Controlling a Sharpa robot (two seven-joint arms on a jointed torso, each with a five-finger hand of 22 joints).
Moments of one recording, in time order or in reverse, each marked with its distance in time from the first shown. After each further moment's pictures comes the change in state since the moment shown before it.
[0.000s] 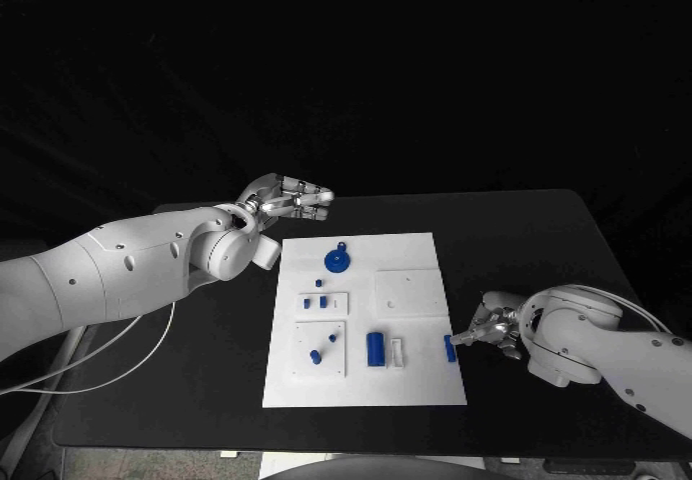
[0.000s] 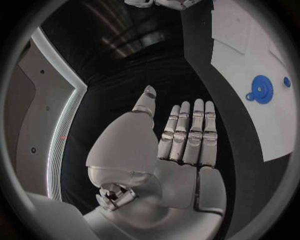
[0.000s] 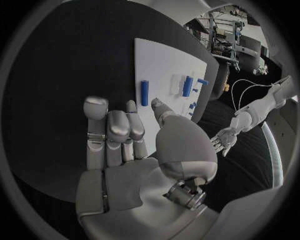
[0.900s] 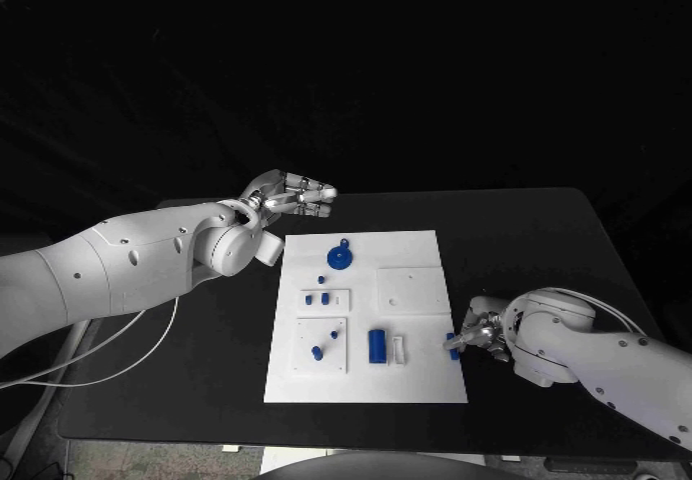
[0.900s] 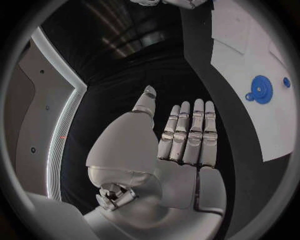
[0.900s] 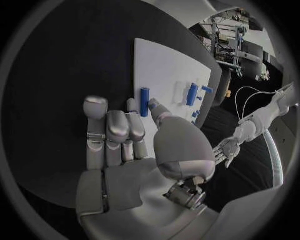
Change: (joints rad) left arm 0.000 0.000 0.000 -0.002 0.000 0.003 -0.003; left_hand 0.000 0.000 0.000 0.000 0.000 0.000 0.000 0.000 0.000 0.000 0.000 0.000 0.000 0.000 0.000 0.000 0.000 0.000 0.000 0.000 0.000 0.000; right arm 0.003 0.082 -0.038 -0.074 -0.042 0.025 -0.003; right_hand 0.017 0.061 0.022 -0.084 -0.033 0.003 0.001 0.003 -0.026 0.000 0.007 0.000 0.000 0.000 0.000 0.000 0.000 0.000 0.000 0.007 -0.008 0.001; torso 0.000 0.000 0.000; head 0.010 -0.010
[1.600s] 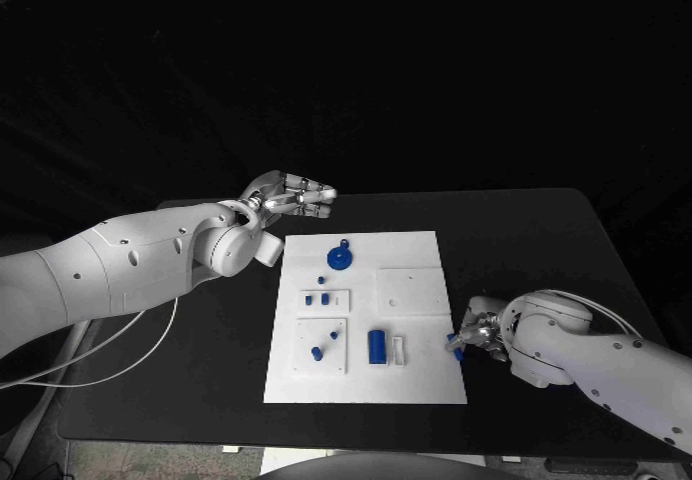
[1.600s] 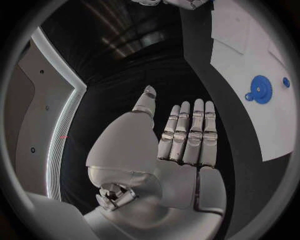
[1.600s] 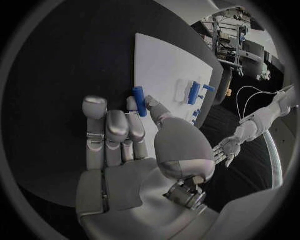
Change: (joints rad) left arm 0.000 -0.002 0.000 0.000 0.000 0.002 -0.002; left_hand 0.000 0.000 0.000 0.000 0.000 0.000 0.000 0.000 0.000 0.000 0.000 0.000 0.000 0.000 0.000 0.000 0.000 0.000 0.000 0.000 0.000 0.000; right arm -0.005 0.011 -0.002 -0.013 -0.014 -0.029 0.004; right_hand -0.006 0.058 0.080 -0.176 0.119 0.053 -0.021 0.000 0.043 -0.002 -0.009 -0.005 0.000 0.000 0.001 -0.005 -0.003 -0.008 0.000 0.000 0.000 0.003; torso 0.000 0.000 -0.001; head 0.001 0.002
